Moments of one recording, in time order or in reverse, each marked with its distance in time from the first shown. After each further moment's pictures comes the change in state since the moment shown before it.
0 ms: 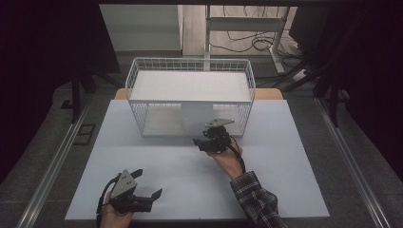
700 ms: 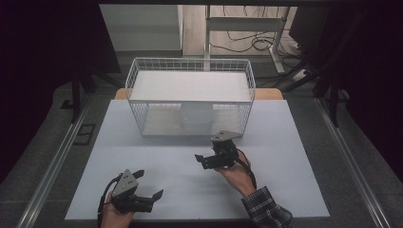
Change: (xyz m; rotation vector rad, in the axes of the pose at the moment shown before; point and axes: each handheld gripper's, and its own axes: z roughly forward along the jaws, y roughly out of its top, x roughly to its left) left arm 0.001 -0.002 0.005 0.021 -0.030 -0.010; right arm 0.022 -0.026 -0.040 -0.013 0.028 -0.044
